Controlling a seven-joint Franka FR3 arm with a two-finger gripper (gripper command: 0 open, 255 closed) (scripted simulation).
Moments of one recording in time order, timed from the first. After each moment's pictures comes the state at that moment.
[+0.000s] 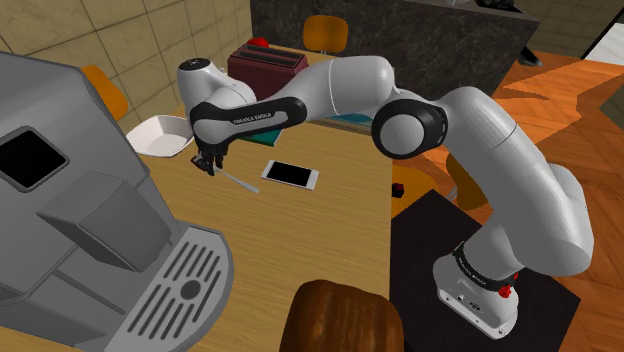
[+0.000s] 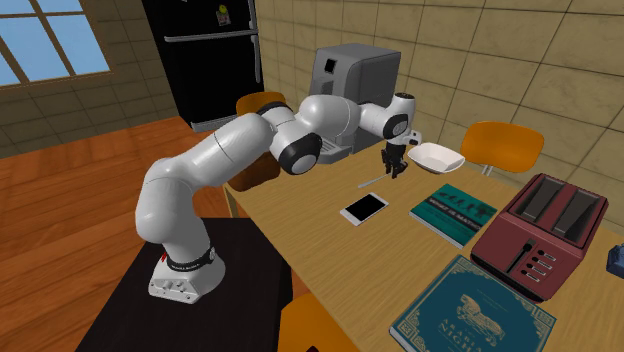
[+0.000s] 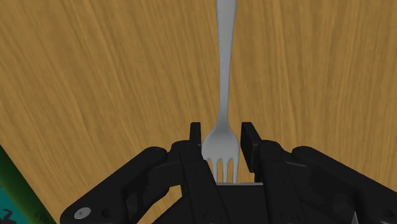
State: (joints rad) arm 0.35 1.05 0.36 -0.92 -0.34 2.00 0.21
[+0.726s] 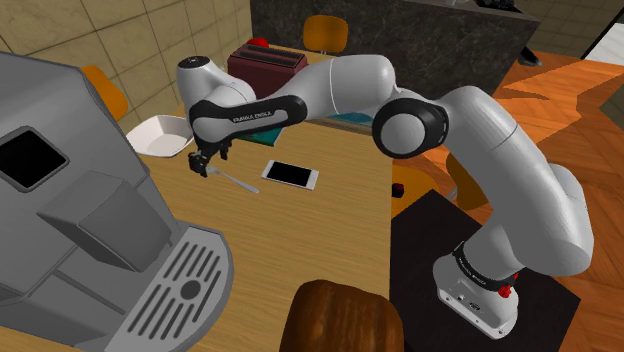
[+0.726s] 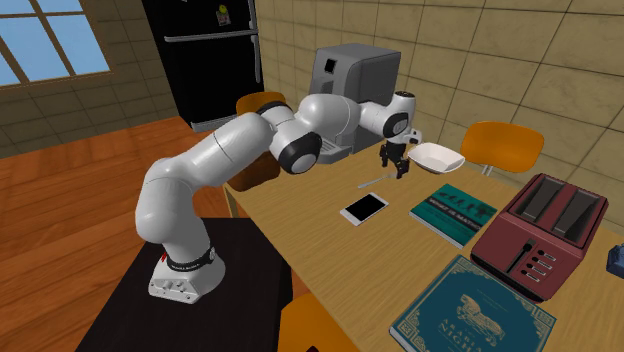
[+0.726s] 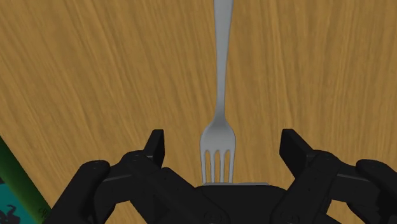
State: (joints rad) arm 0.35 1.05 0.36 -0.92 -0.34 2.00 0.21
